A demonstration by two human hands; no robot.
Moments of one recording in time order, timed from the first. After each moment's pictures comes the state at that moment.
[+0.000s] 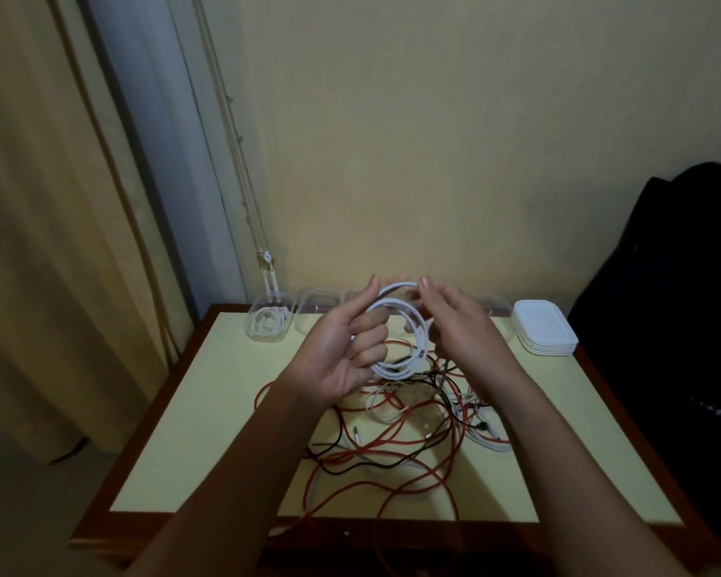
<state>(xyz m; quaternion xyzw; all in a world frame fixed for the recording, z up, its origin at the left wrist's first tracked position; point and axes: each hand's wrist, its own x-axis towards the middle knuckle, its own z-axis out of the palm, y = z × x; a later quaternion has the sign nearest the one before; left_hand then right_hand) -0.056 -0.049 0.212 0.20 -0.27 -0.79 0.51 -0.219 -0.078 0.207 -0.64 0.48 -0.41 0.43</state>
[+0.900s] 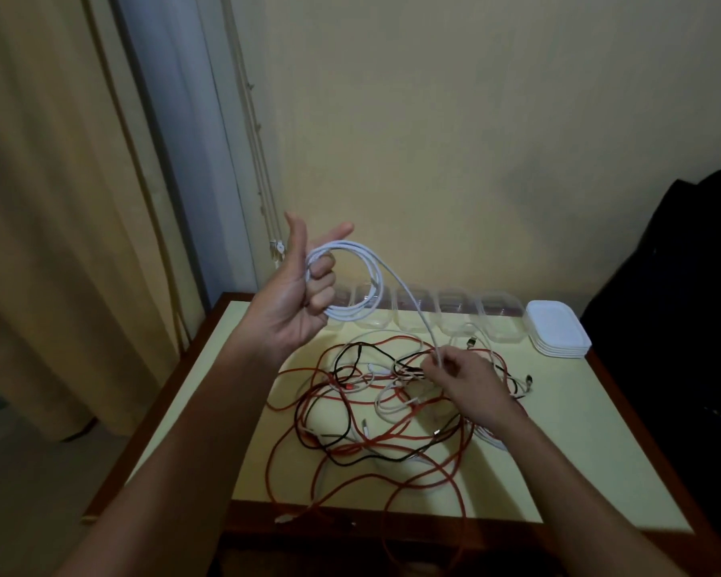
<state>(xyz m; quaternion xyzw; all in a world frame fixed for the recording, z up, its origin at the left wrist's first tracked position) 0.004 -0.053 0.239 0.28 -0.29 -0.65 0.65 -0.241 -0.096 0.113 -0.72 0.52 -0.29 0.36</state>
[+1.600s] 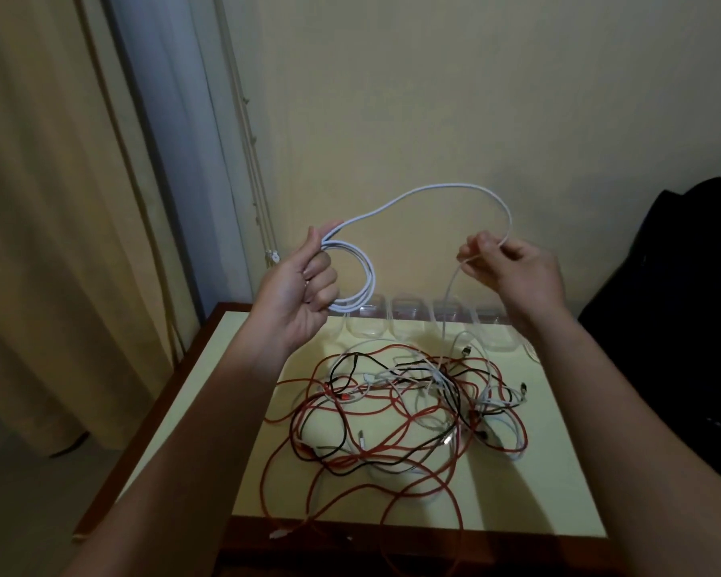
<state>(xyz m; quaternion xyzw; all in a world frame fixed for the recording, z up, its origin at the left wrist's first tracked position) 0.003 -0.075 0.242 0.24 -0.27 -0.65 0.67 -0.246 -0.154 0.236 -0.51 0.41 -0.60 0.47</state>
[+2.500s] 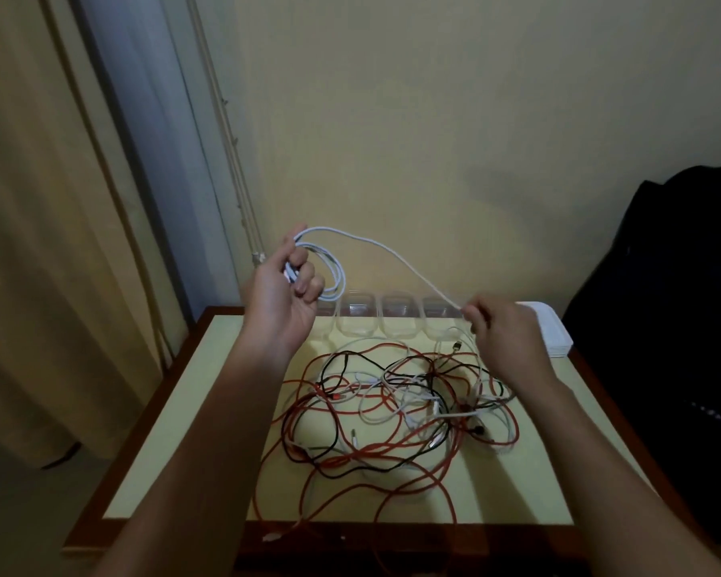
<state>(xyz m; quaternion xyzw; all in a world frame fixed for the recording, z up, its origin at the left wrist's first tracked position) -0.011 -0.080 0.240 0.26 -0.19 -0.57 0.76 -0.279 -0.127 0.170 -0.74 0.56 -0.37 0.05</state>
